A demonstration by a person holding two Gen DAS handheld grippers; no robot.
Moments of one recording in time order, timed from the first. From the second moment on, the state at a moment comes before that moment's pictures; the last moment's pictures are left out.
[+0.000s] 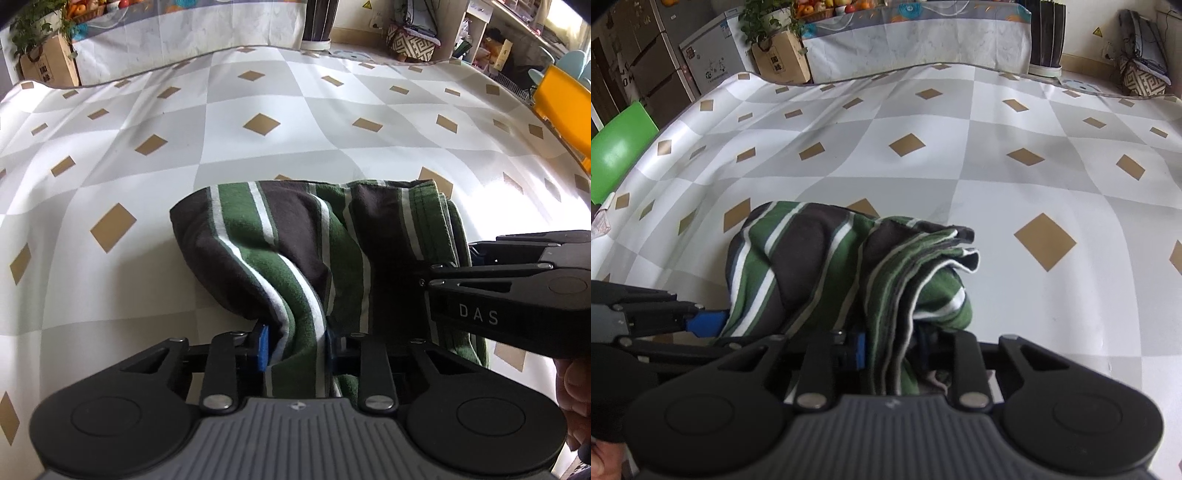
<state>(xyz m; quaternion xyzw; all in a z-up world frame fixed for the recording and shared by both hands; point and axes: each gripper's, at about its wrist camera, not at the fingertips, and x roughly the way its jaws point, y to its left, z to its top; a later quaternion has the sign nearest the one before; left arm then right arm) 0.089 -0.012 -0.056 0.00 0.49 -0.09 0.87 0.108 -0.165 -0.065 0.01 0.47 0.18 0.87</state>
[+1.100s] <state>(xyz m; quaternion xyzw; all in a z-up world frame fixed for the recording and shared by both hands) -0.038 -0.013 -0.010 -0.02 0.45 -0.06 0.89 -0.025 -0.165 -0.010 0.02 0.40 0.16 0.90</state>
